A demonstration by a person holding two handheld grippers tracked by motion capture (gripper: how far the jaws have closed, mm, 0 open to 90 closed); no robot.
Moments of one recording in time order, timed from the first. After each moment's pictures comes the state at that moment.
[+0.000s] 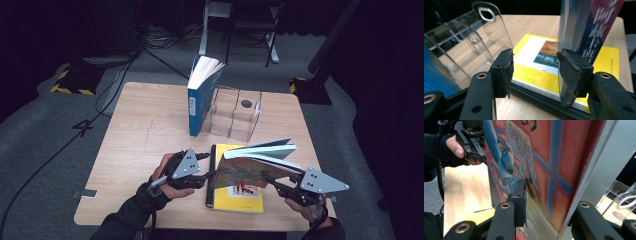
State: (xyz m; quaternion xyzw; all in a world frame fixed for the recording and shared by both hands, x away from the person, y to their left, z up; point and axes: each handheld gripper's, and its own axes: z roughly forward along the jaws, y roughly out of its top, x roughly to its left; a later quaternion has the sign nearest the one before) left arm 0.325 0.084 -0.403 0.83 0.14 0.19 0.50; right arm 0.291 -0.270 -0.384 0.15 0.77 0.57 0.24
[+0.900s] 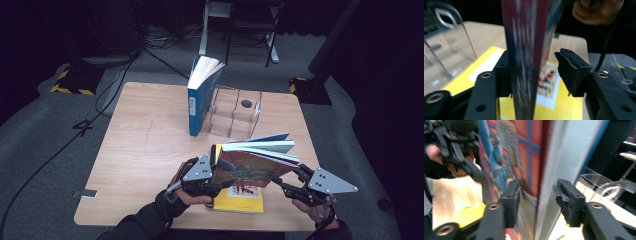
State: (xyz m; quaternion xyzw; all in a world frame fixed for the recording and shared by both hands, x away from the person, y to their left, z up) left arm 0.321 0.047 -0.408 0.80 0.13 0.10 0.57; right arm 0.290 -0.289 -0.386 0.17 0.76 0.57 0.27
